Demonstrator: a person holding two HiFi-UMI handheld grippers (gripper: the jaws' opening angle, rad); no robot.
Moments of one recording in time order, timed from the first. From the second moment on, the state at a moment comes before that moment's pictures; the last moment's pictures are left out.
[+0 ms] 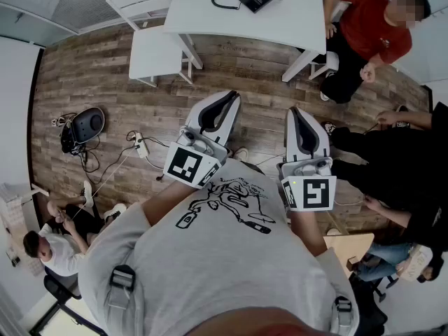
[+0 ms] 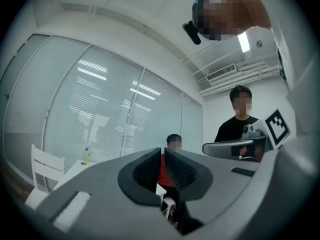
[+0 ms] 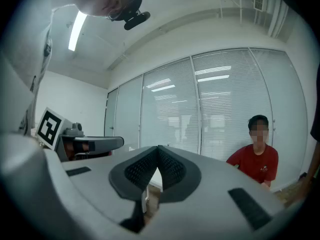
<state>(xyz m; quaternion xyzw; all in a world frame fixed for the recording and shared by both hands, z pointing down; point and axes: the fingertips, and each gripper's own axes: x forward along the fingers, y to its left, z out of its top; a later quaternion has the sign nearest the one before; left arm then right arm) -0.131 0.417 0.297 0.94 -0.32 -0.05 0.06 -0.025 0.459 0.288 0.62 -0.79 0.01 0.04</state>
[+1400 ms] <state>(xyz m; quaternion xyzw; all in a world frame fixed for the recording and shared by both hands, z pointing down) -0.156 0.131 0.322 0.95 -0.30 -0.04 0.10 -0.046 0.169 0.295 0.64 -0.77 0.02 0.04</state>
